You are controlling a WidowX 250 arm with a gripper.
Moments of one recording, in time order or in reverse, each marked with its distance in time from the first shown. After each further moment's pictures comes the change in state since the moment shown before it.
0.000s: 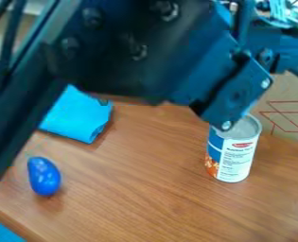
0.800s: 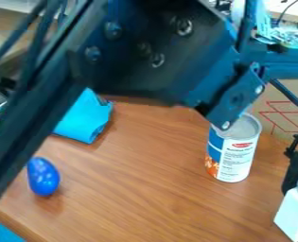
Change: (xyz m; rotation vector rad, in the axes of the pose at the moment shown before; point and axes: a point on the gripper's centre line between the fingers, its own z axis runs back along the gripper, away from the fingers) arm -0.014 0.019 -0.027 -0.067 0.162 0.064
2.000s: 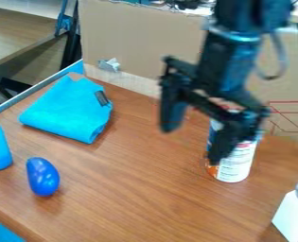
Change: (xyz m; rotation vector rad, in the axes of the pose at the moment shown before) arm -0.166 0.053 0.049 0.094 -0.237 0.403
